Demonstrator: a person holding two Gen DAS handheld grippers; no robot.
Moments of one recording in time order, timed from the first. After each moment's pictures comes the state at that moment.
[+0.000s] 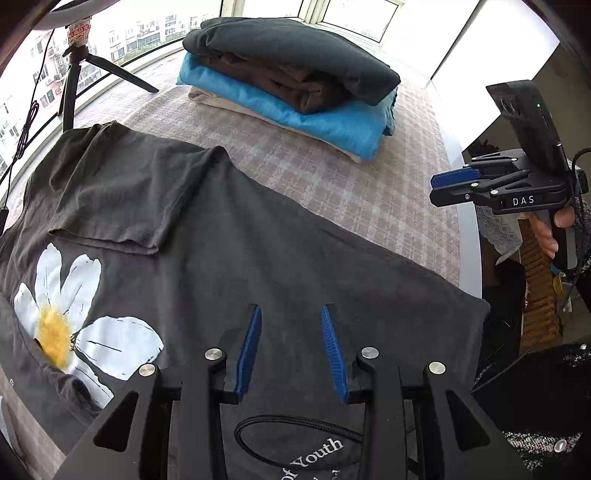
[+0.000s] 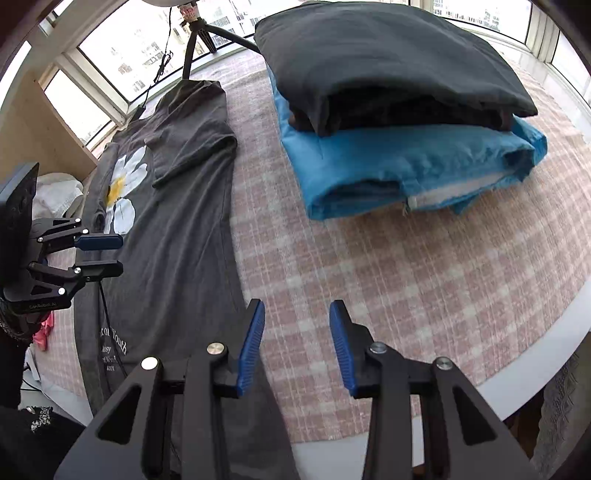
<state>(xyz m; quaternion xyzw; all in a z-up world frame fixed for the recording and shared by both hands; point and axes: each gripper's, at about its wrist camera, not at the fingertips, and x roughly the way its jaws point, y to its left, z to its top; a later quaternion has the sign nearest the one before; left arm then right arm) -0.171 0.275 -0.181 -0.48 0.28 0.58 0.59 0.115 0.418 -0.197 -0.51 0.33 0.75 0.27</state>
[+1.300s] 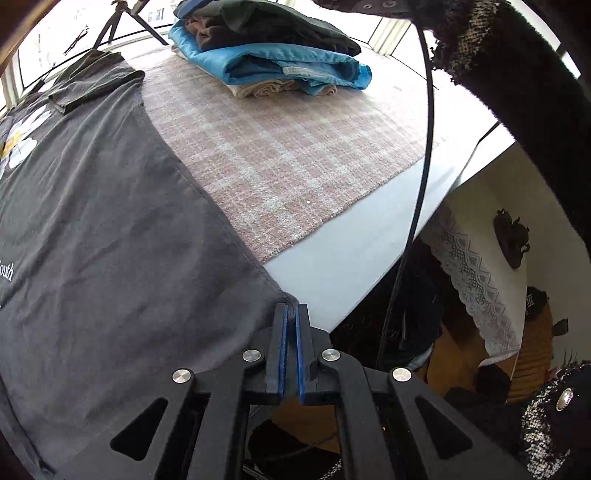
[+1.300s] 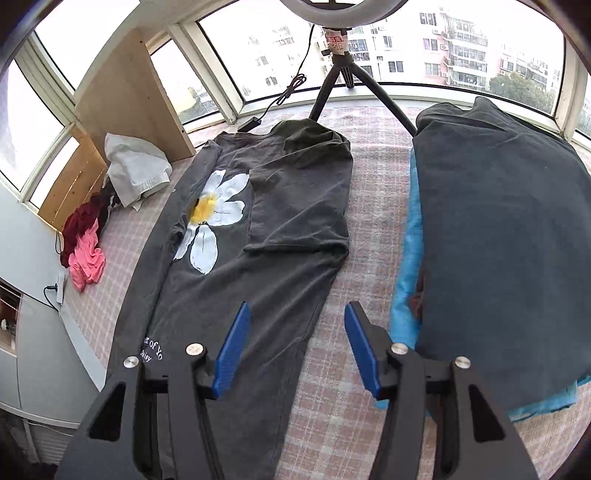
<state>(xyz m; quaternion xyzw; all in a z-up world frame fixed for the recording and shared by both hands) 0.068 0.285 -0.207 -0.54 0.10 0.71 0.44 -0.029 0.487 -0.148 -0.48 0.21 0.85 0.08</state>
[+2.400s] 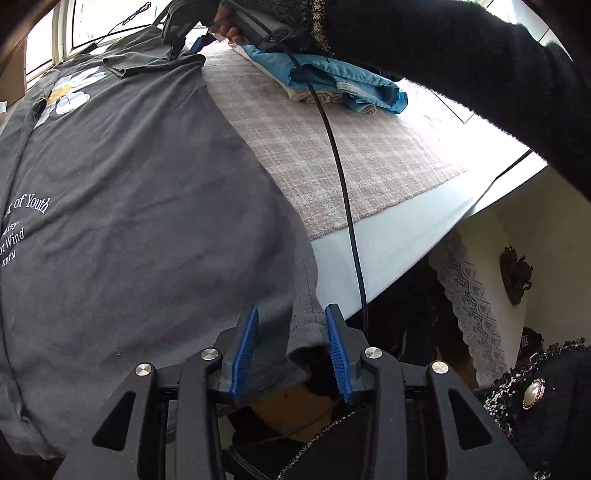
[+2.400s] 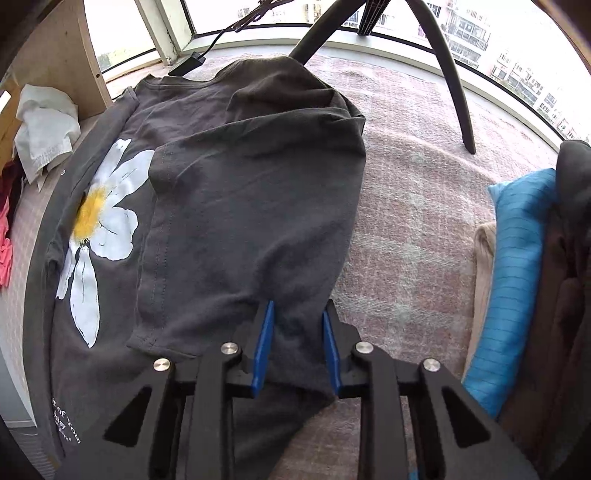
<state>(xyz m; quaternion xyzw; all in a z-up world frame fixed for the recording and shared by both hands) 0.066 0.260 -0.224 -0.56 0.06 0.72 0.41 -0.159 0.518 -0.243 -0.58 0.12 0.80 0.12</state>
